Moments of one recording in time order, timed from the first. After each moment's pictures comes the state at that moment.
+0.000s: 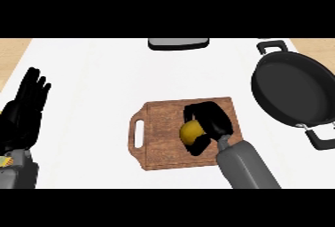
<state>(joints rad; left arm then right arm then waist) -0.14 0.25 0.14 -1.66 0.10 0.15 0.23 -0.38 -0.01 0.29 -1.23 0.95 0.15 0.09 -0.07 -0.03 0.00</state>
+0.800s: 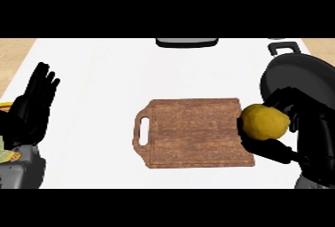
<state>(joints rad) -0.17 0.23 0.12 -1.66 0.10 0.14 0.23 -0.16 -0.06 0.10 -2.10 1.00 0.05 0.49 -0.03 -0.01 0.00</state>
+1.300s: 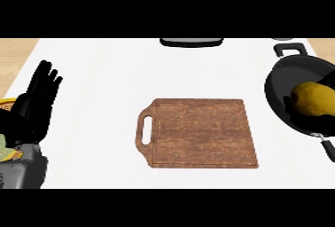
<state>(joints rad) -0.18 0.22 0.12 -1.66 0.09 0.13 0.24 -0.25 -0.19 -0.24 -1.97 0.72 0.08 0.41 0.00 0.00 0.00</state>
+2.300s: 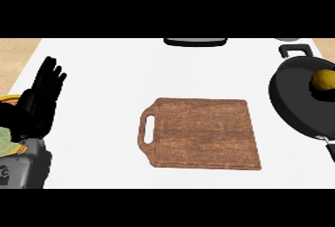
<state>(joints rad) -0.22 0.20 0.12 -1.63 0.08 0.11 0.23 -0.49 -0.46 -0.41 -1.02 0.92 -0.32 -0.02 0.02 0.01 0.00</state>
